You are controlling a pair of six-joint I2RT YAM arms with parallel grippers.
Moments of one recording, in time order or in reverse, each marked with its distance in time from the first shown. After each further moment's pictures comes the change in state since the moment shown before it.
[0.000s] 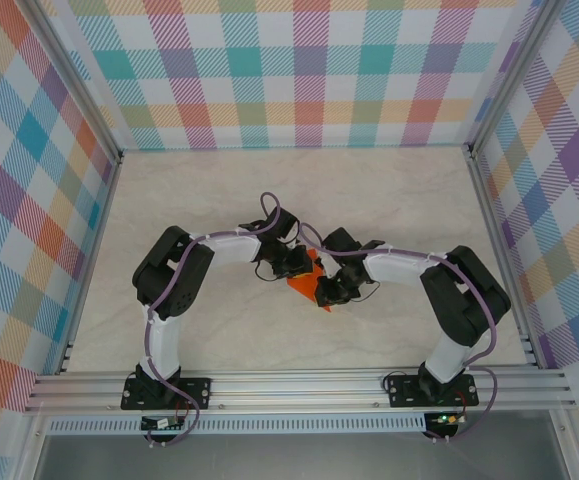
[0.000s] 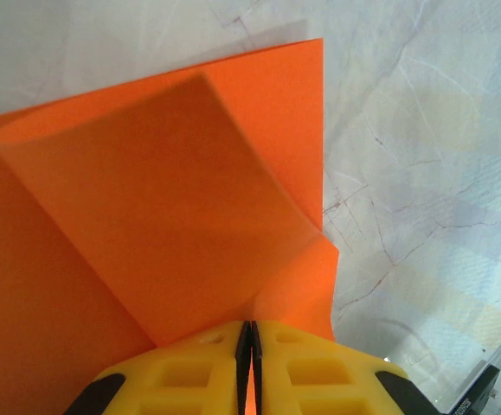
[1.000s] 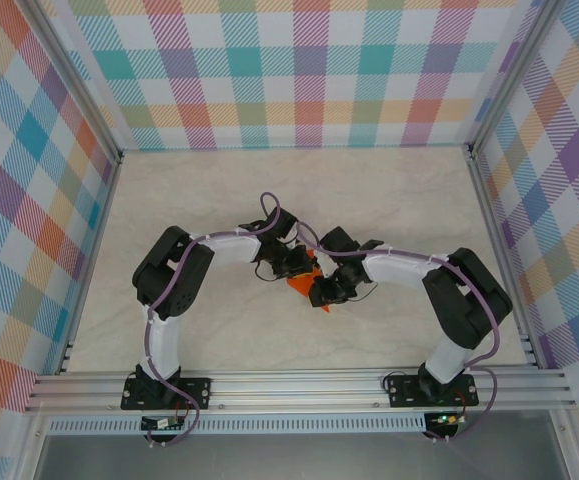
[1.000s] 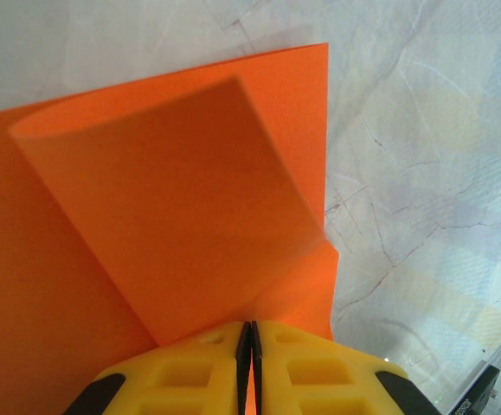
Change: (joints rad) left arm 0.000 0.000 -0.003 0.008 0.001 0.000; right arm 0.026 -0.017 0.022 -0.009 -0.022 -0.001
